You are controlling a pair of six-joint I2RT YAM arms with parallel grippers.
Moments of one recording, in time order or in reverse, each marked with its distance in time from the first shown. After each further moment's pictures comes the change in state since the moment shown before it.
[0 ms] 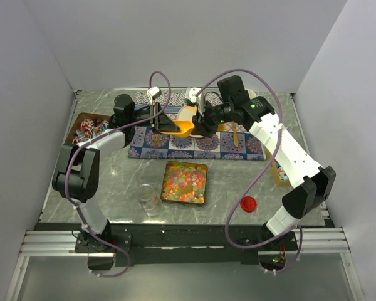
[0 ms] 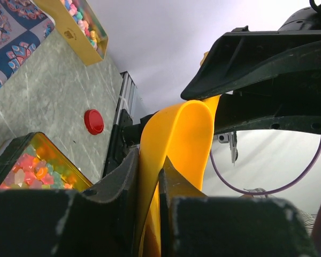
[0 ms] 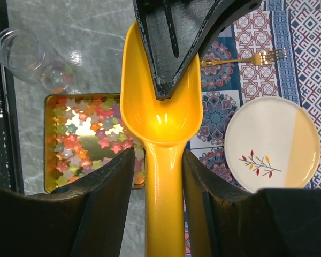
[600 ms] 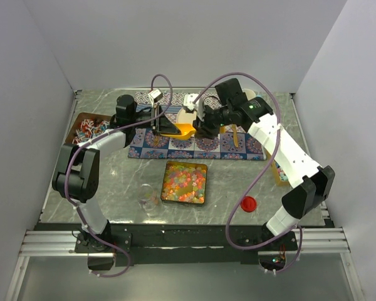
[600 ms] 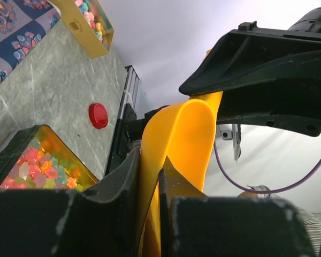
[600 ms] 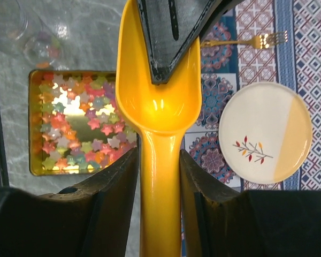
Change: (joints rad) left arm -0.004 0.000 0.001 -0.111 0.003 0.093; right arm 0.006 0.000 -0.009 -0.059 0.070 -0.096
